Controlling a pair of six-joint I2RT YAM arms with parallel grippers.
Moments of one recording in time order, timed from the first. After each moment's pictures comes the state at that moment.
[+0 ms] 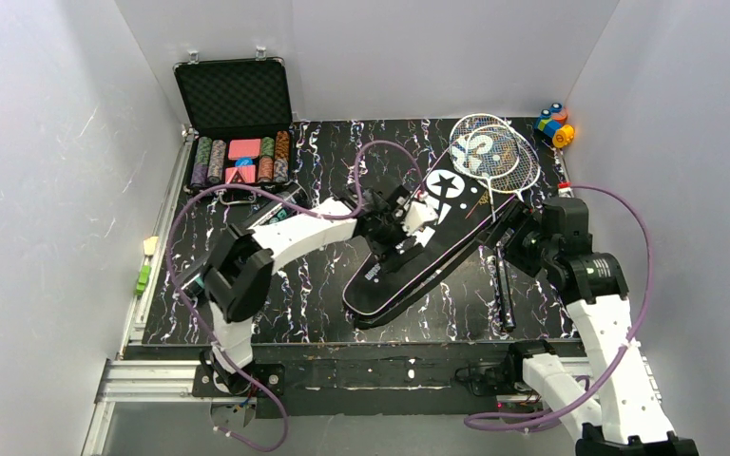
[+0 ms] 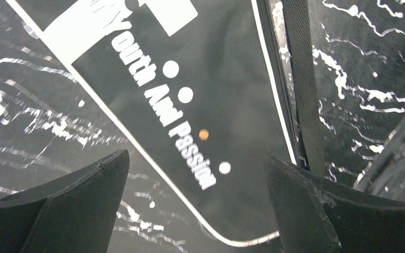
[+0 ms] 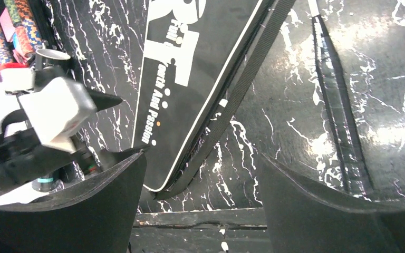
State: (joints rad) left arm -0.84 1.84 1.49 -0.70 0.19 0.31; right arm 0.17 0.80 0.97 -0.91 -0.10 0.70
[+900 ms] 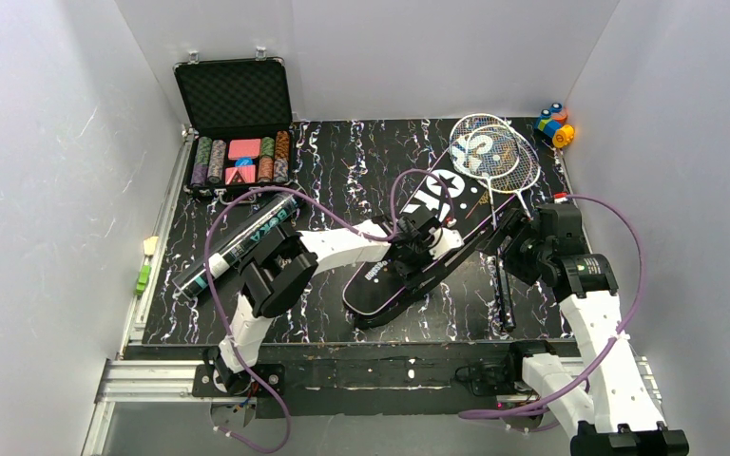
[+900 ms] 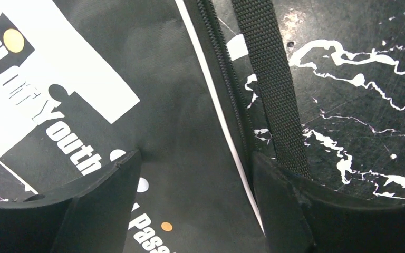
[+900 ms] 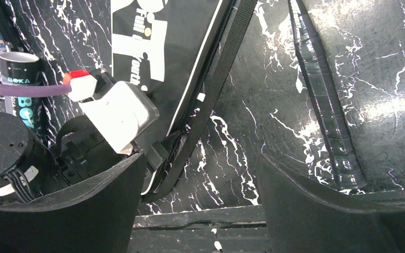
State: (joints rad) left arm -0.99 2.08 1.52 -0.50 0.05 0.26; right arm 0.12 0.79 0.88 -0.91 -0.11 0.71
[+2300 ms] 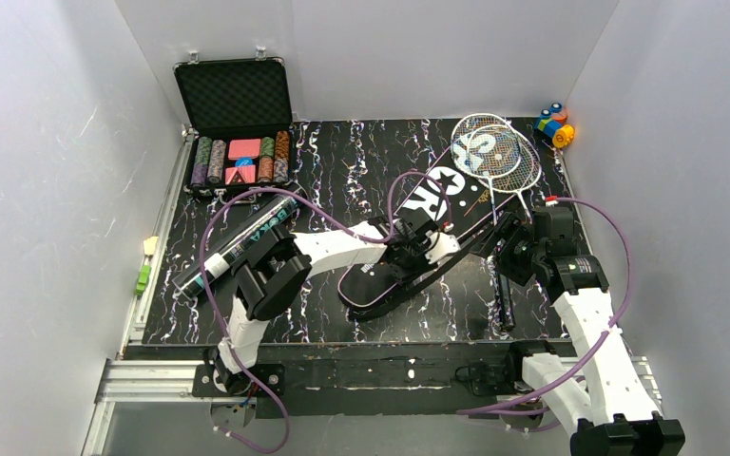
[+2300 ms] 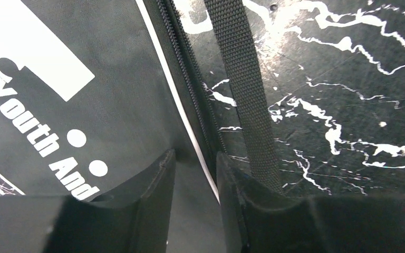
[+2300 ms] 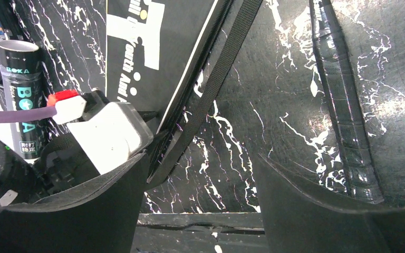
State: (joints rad) left arm -1.00 2.02 1.48 -0.54 0.07 0.27; right arm 0.11 0.81 0.79 -0.81 -0.17 0.70
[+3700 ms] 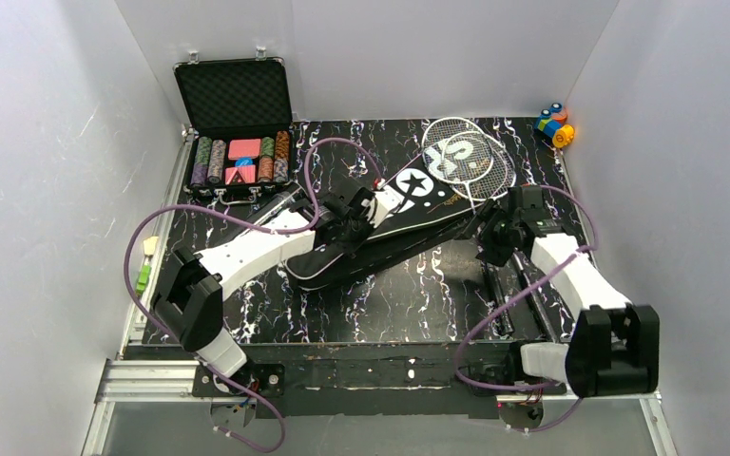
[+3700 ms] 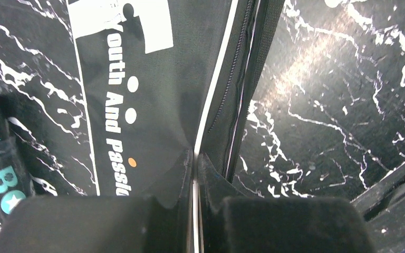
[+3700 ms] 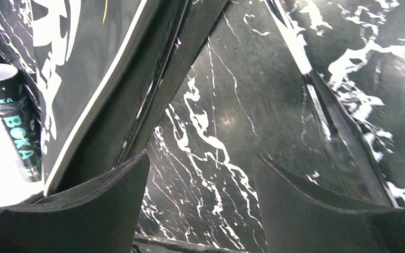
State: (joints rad) left arm -0.79 1.60 1.28 -0.64 -0.05 0.14; right arm 0.11 1.19 0.80 -0.57 -0.23 0.74
